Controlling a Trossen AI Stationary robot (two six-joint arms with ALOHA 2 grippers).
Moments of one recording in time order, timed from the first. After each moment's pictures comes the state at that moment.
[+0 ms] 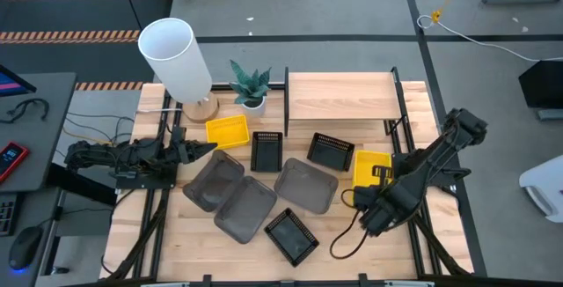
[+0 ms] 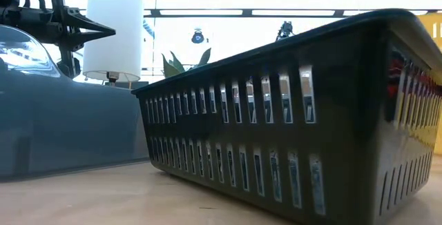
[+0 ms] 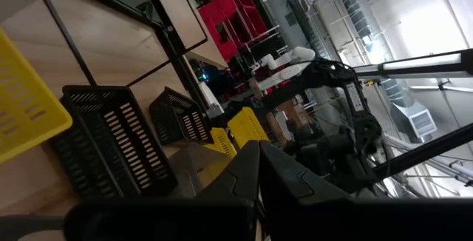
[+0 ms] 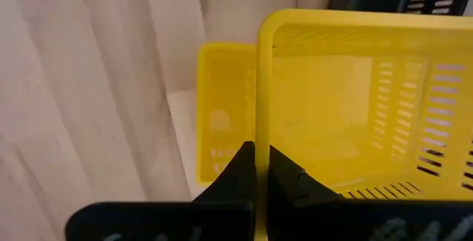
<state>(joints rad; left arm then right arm) -0.12 0.01 0.03 0.05 -0.39 -1.06 0.74 1.49 1.21 -1.39 0.19 0.92</state>
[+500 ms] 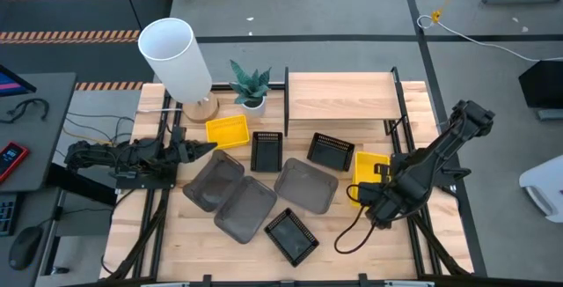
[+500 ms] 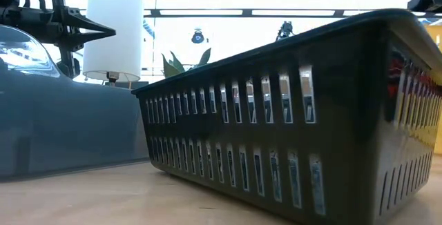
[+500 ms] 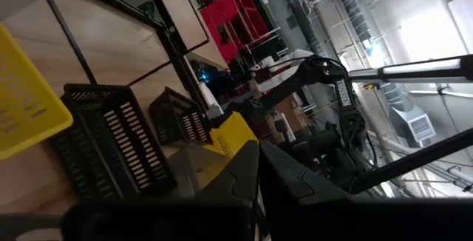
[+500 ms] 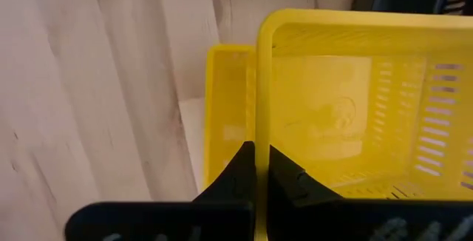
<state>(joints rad) -0.12 0.01 0.03 0.05 -0.40 -1.08 0.74 1.37 1.05 -1.24 0.18 0.92</state>
